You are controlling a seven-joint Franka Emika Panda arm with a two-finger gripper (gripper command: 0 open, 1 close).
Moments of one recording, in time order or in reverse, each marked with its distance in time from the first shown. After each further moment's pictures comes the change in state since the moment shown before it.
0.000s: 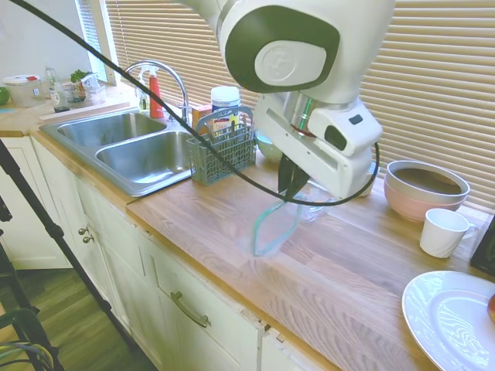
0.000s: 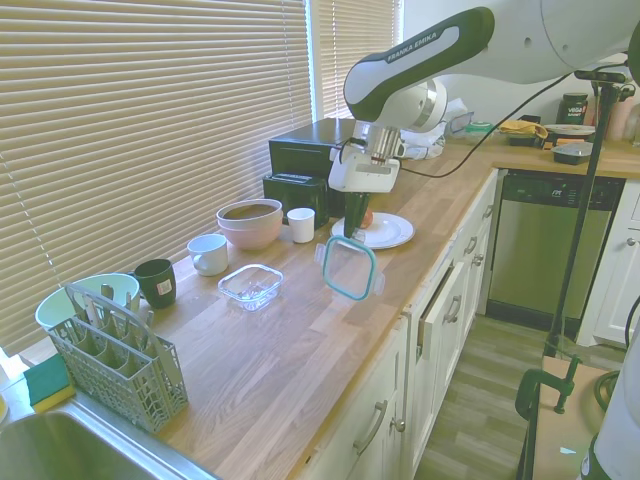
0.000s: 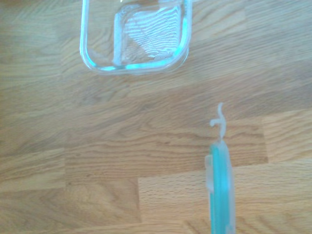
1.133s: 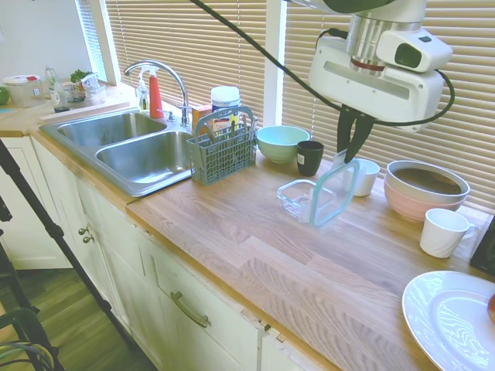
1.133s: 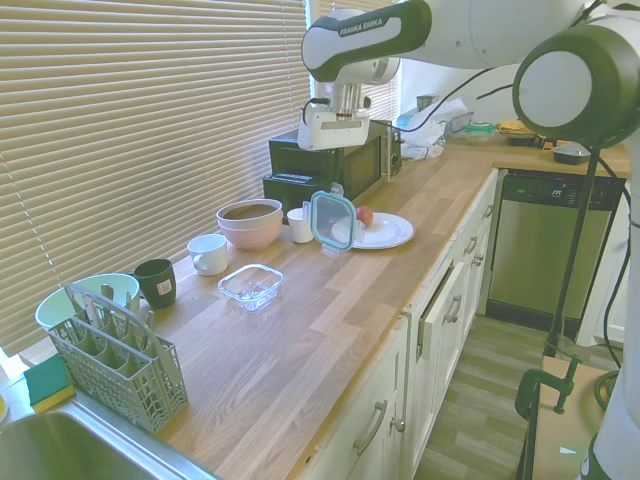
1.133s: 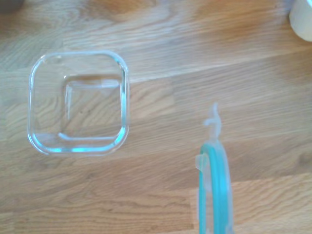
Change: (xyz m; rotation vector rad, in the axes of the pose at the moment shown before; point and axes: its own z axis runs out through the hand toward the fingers) arm 0.069 -0.088 -0.063 -0.153 0.115 0.011
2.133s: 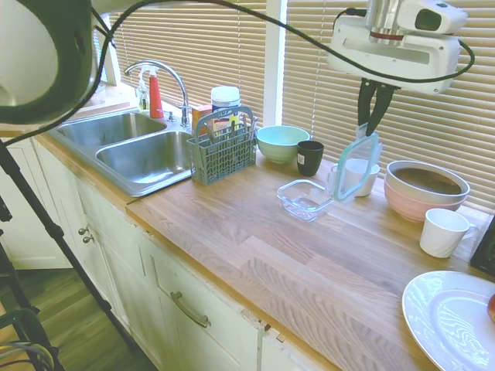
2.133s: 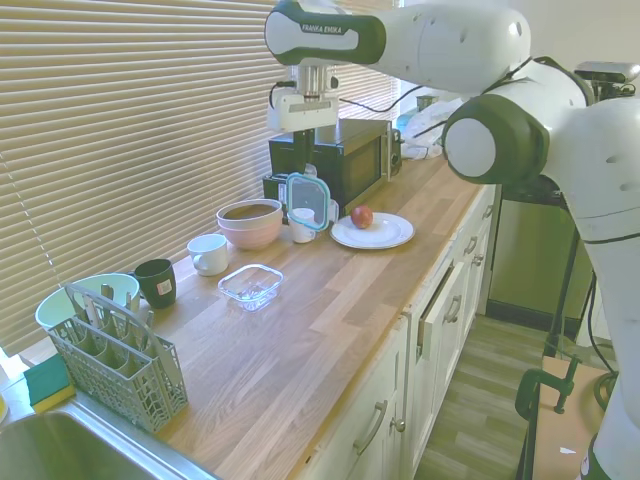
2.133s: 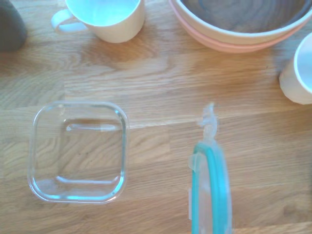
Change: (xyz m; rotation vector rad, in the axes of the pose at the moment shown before) arm 0.031 -0.058 -0.016 -0.043 0.030 -0.040
